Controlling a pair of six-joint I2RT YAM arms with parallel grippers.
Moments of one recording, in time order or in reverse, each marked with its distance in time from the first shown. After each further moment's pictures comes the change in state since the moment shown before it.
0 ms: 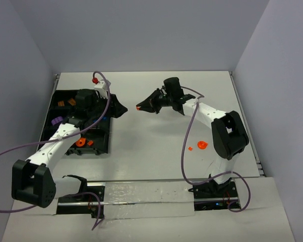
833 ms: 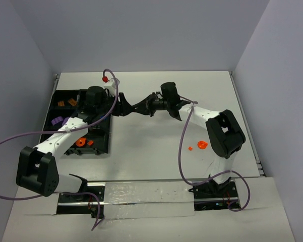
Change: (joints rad) left arm -0.095 0.133 0.073 0.024 -0.010 -0.086; right arm 0.045 0.035 -0.101 0.295 -0.115 0.298
